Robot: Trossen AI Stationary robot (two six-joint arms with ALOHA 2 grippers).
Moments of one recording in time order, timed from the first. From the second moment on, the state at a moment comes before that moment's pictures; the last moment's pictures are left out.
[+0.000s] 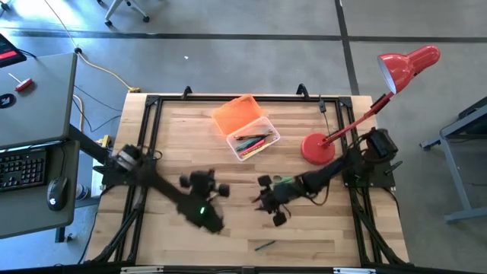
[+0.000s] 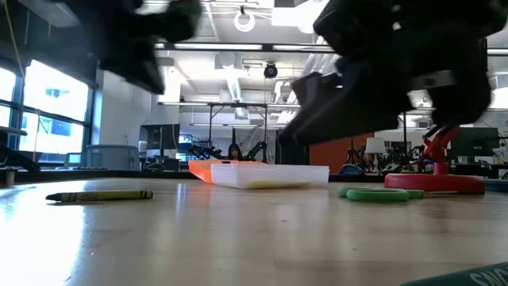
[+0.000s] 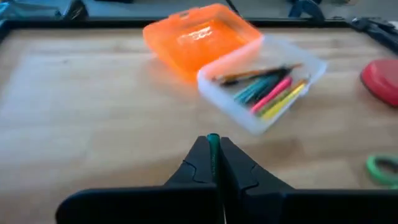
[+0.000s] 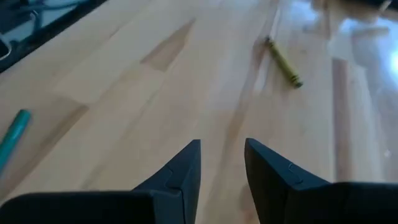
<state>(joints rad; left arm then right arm) -0.58 1.95 1.41 -1.48 -1.01 -2.27 0.35 1.78 0.76 0.47 0.05 -0.10</state>
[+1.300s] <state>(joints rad) 0.19 2.10 1.48 -0.38 -0.39 -0.70 0.67 1.84 0.74 0.50 0.25 0.09</state>
